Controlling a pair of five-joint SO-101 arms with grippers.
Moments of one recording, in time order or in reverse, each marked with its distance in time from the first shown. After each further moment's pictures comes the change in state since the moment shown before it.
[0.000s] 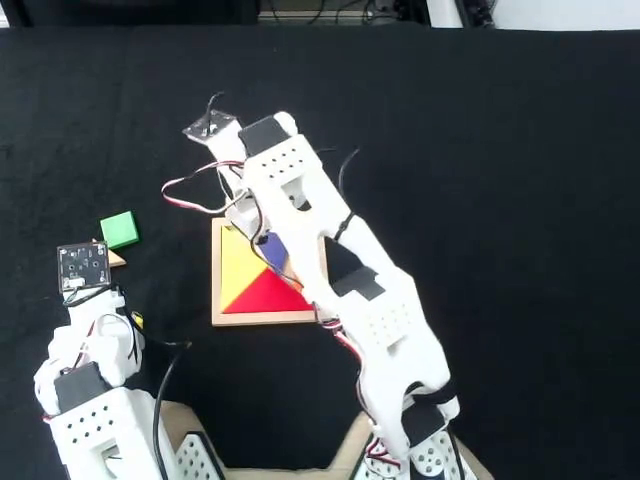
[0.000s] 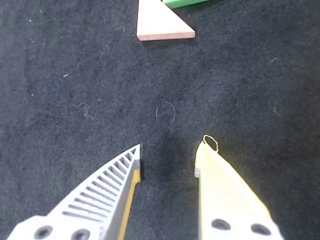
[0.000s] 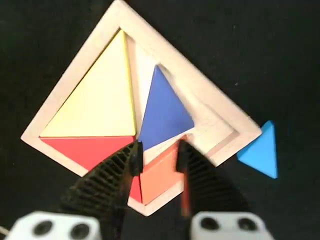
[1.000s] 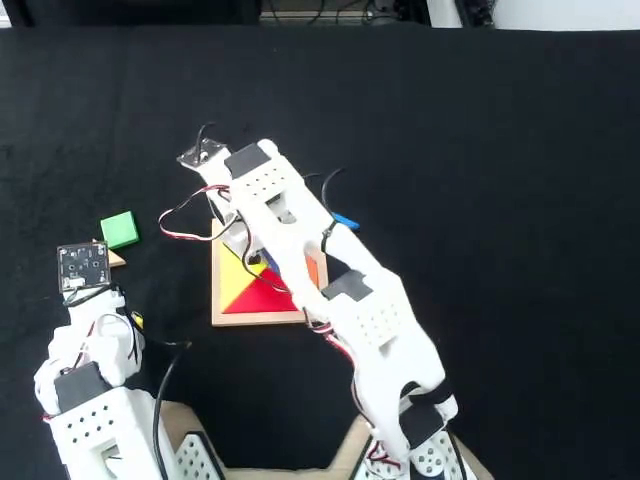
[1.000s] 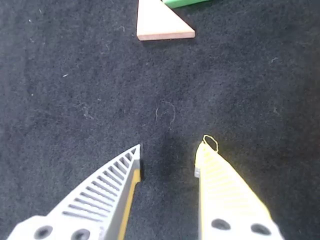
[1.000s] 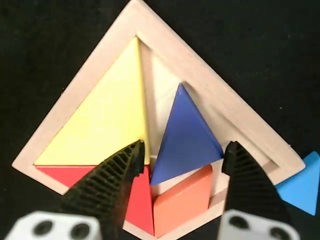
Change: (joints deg) left arm 0.0 0.0 0.0 0.0 0.0; right arm -2.7 3.9 8.4 -9.8 -1.9
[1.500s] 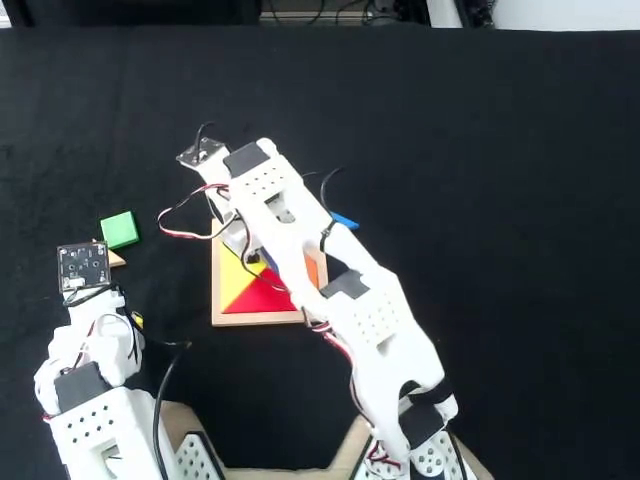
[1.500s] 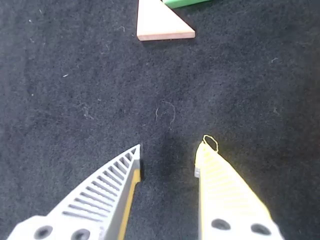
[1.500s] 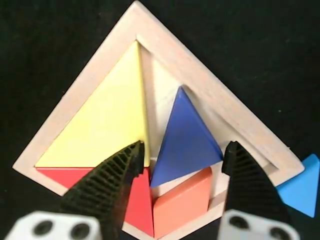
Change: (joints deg) left arm 0.0 0.0 0.0 0.0 0.0; right arm 0.1 1.7 -2.6 1.0 0.0
